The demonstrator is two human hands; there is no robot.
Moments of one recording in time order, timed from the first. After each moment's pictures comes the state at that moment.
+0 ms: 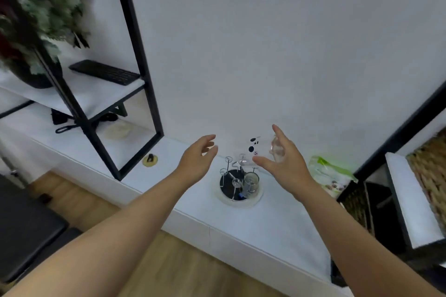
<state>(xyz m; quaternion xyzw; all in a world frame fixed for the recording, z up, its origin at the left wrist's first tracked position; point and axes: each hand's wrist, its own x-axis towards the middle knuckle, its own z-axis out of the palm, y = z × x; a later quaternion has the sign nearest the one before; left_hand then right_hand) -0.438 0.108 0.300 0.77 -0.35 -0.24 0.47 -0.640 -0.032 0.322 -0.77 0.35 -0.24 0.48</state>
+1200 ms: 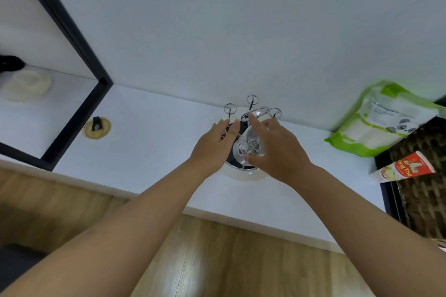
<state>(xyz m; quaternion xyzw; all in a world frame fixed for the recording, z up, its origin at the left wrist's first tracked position) -0.358 -0.021 0.014 0.74 -0.38 -0.41 0.37 -0.522 -0.110 0.027 -0.91 0.37 -0.05 0.17</state>
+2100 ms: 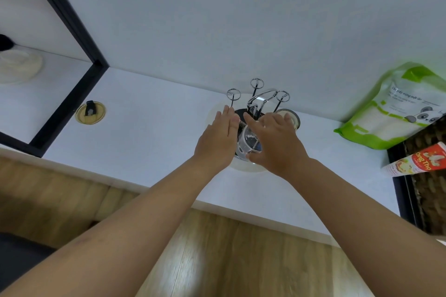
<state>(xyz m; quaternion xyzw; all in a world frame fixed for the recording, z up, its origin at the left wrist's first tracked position) -0.368 -0.020 -0.017 0.77 -0.43 -0.34 0.33 -0.512 -0.109 -0.023 -0.94 0.34 -0.02 0.08</state>
